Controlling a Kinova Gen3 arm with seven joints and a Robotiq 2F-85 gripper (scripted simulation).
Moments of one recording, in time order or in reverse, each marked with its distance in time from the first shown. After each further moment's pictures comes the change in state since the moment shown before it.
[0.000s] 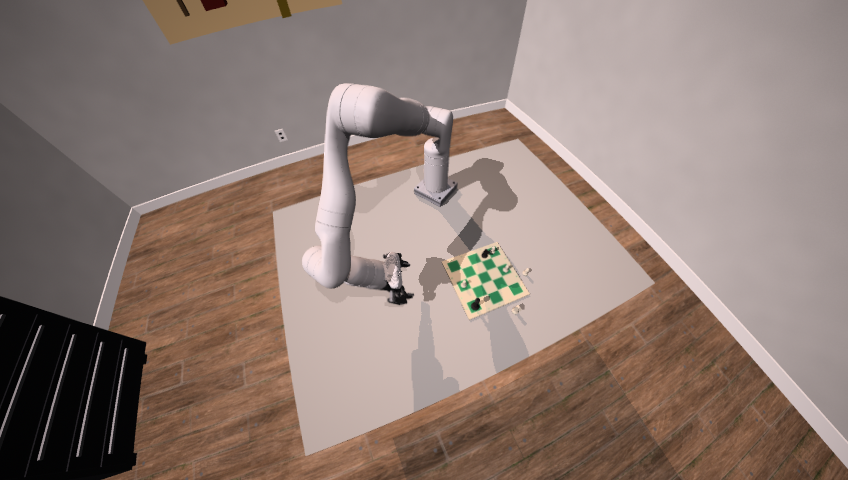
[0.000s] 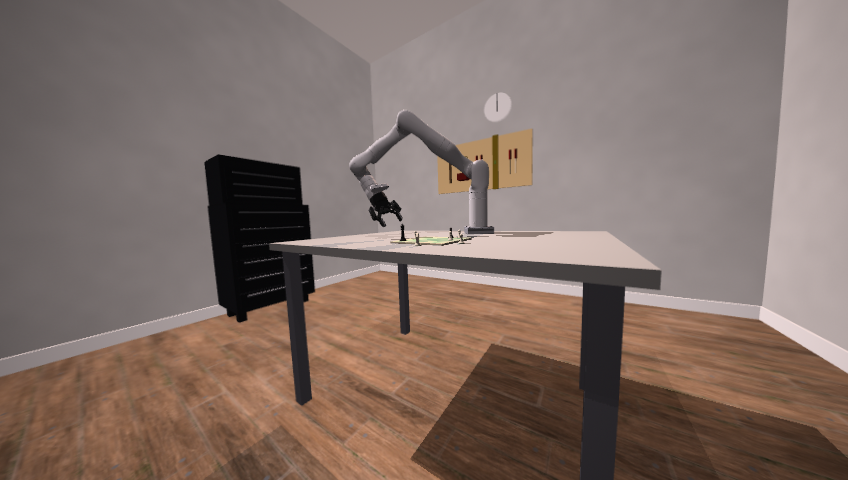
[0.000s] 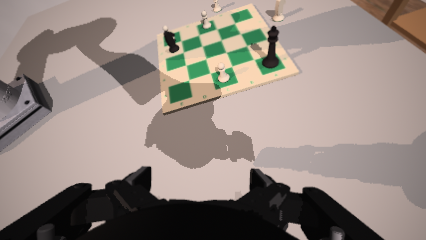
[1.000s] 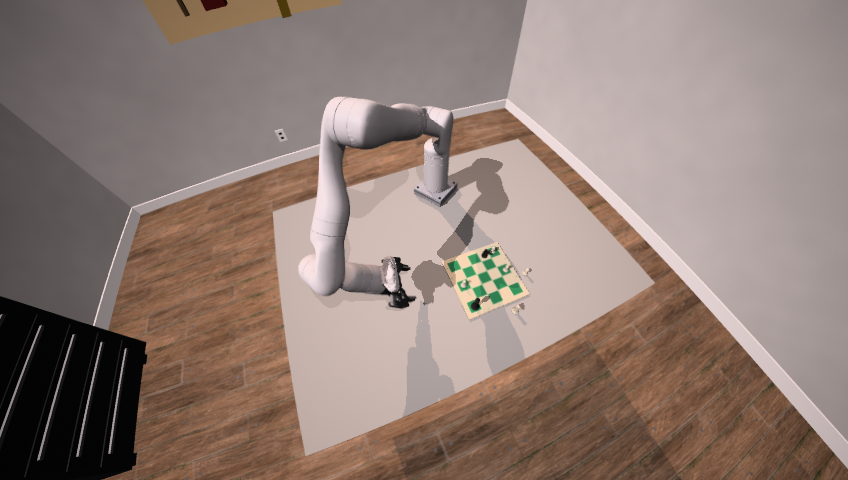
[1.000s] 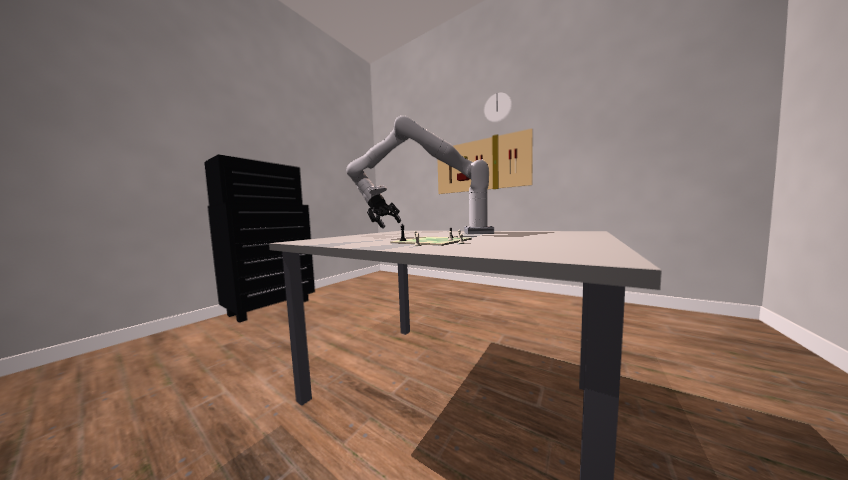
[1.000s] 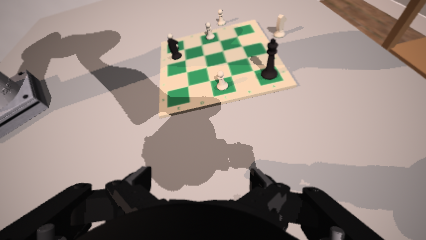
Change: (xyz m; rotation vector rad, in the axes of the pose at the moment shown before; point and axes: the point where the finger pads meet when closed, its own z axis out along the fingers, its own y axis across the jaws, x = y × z) arm 0.000 0.010 0.005 0.001 0.075 -0.074
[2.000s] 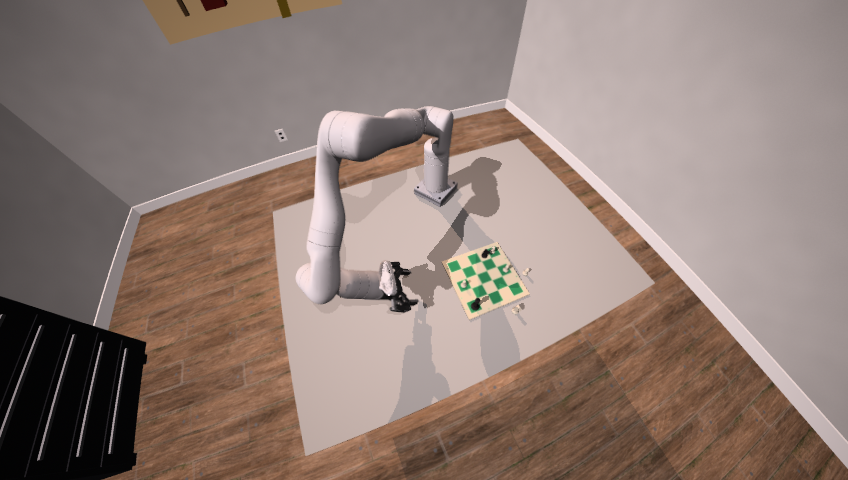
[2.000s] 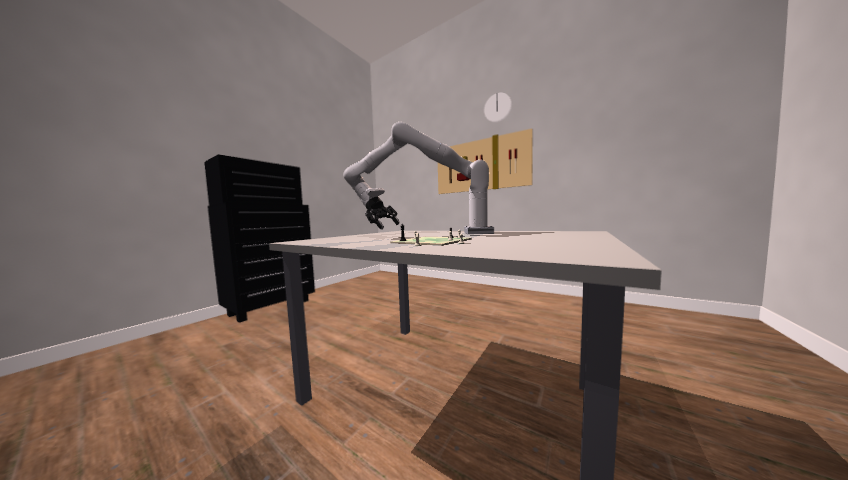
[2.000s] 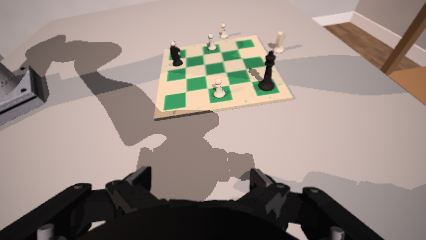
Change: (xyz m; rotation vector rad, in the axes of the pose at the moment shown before) arm 0.000 0.011 0.004 -0.002 0.077 -0.077
